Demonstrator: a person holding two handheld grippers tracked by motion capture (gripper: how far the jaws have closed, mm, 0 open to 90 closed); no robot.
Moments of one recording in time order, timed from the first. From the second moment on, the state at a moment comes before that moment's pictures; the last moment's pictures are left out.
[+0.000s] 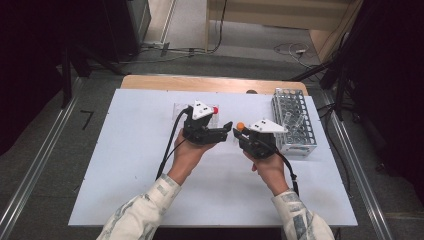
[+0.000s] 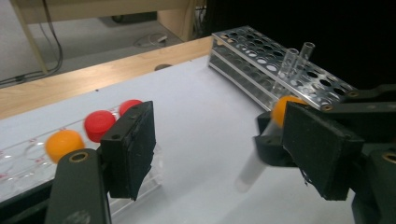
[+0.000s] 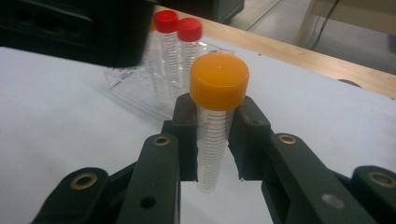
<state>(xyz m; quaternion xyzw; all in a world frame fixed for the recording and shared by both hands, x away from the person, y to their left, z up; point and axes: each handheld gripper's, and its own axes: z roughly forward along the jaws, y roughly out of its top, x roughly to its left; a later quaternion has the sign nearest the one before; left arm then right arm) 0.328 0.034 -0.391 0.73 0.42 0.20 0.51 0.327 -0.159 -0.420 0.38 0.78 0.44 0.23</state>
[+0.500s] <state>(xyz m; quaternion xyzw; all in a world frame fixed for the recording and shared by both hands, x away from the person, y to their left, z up) 0.326 0.024 -0.396 0.75 0.39 0.17 0.51 0.322 -0.138 -0.422 0.36 0.79 0.45 0.23</state>
